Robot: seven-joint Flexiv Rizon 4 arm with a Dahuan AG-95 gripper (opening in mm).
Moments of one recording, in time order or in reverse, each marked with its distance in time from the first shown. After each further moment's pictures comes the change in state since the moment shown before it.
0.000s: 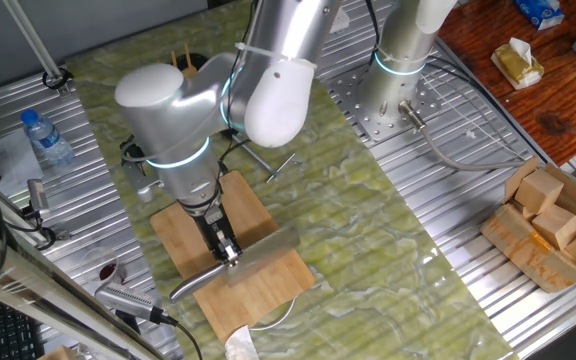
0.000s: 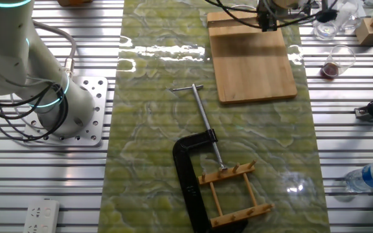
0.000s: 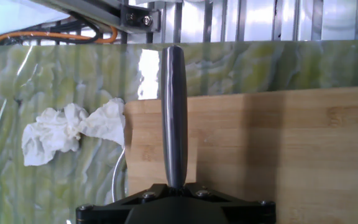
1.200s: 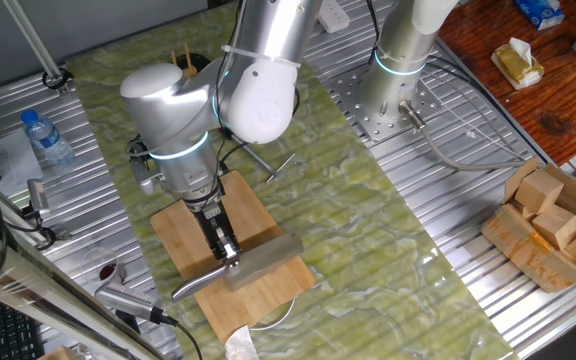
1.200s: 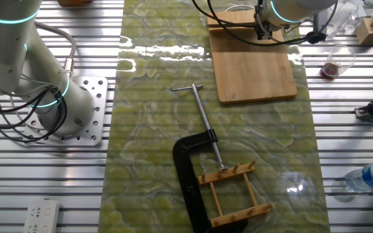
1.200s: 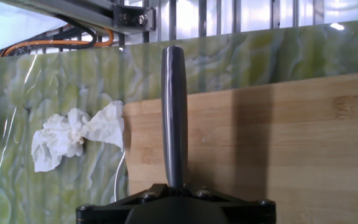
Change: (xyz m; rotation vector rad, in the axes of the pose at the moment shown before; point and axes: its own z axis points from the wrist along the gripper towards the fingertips) arm 0.002 -0.010 0.019 -0.076 -0.017 0.025
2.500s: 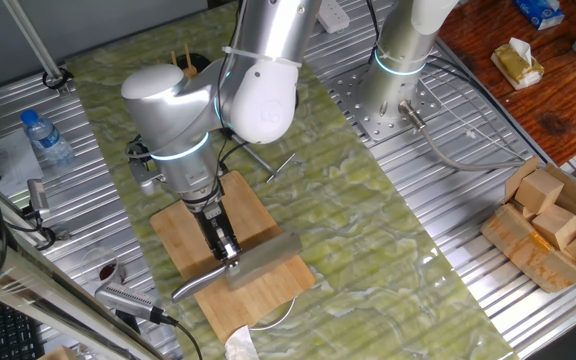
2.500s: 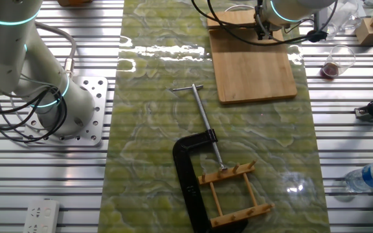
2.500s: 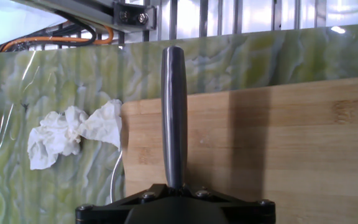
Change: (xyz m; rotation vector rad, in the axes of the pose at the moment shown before) arm 0.000 -0.002 -0.001 0.012 0.004 -0.024
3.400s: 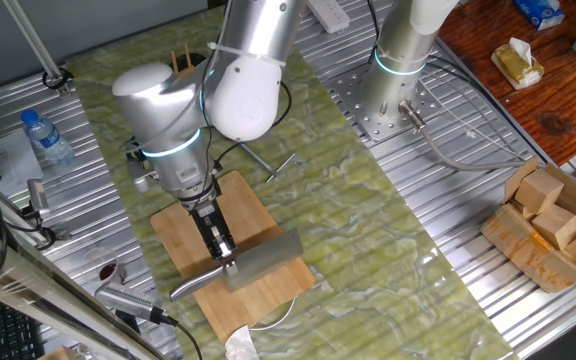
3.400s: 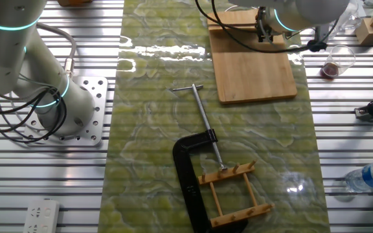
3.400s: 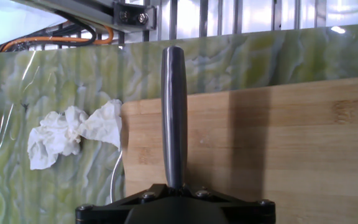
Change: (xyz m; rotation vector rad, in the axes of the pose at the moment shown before) arm -0.002 -0.001 0.001 -0.076 0.009 0.057
